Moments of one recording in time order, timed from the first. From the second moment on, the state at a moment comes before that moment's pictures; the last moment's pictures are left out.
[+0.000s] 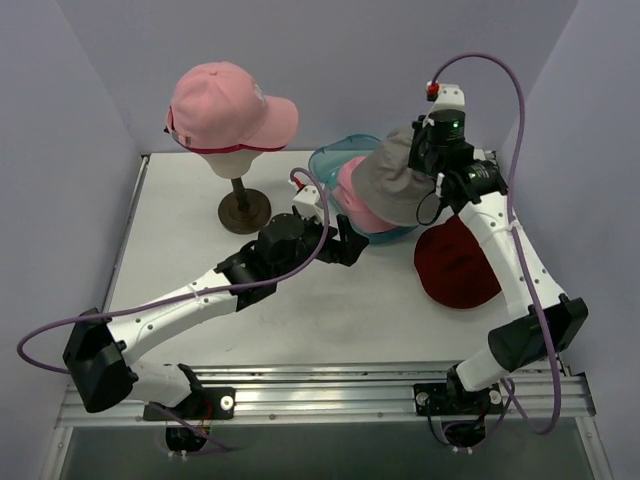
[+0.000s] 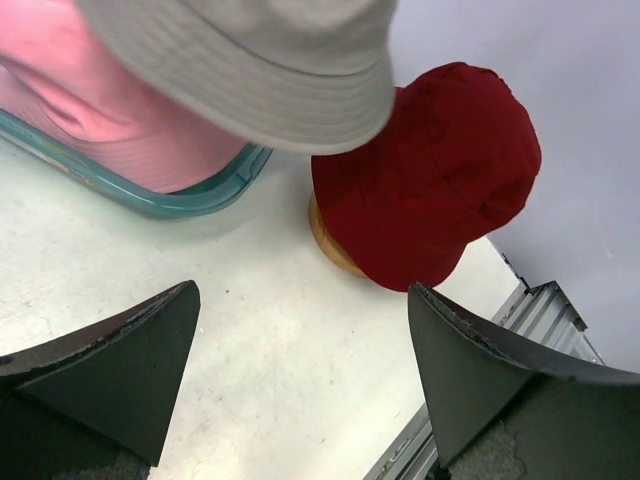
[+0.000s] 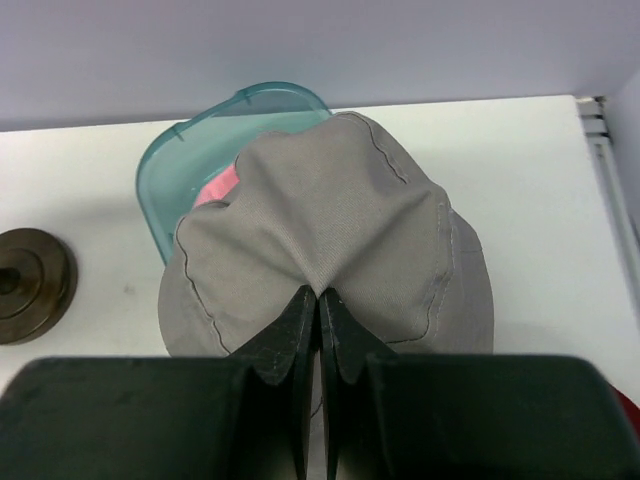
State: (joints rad) left arm -0.93 1.38 1.10 0.08 -0.12 -0.53; right arm 0.33 1.54 1.68 -0.52 0.27 0.20
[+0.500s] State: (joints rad) left arm -0.96 1.14 0.76 0.11 -0.25 -0.37; right arm 0.28 1.36 1.83 -0.68 0.34 0.21
